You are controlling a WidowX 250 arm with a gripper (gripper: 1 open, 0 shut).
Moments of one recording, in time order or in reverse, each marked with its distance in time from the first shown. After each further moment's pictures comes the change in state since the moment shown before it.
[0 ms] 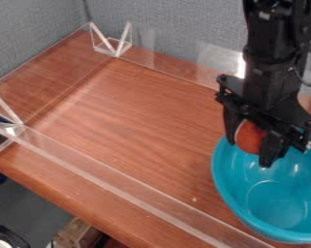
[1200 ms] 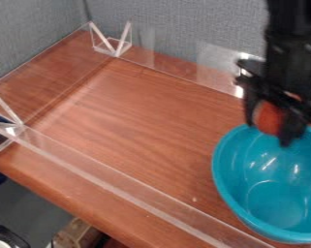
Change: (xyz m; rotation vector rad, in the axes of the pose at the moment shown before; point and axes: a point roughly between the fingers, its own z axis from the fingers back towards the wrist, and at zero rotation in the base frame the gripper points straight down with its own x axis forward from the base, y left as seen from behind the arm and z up) arm 0.029 -0.017 -0.003 -0.024 0.031 -0.043
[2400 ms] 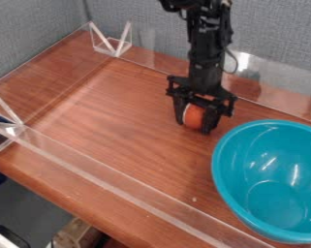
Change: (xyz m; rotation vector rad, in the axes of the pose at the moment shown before) arm 0.002 0.149 -0.057 0.041 0.120 0.334
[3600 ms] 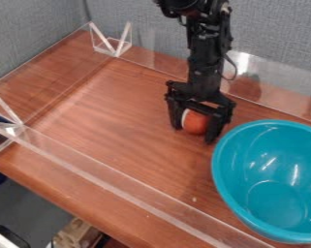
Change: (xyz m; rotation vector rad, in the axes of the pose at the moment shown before) arm -0.001 0.002 -0.018 0.009 0.021 0.016
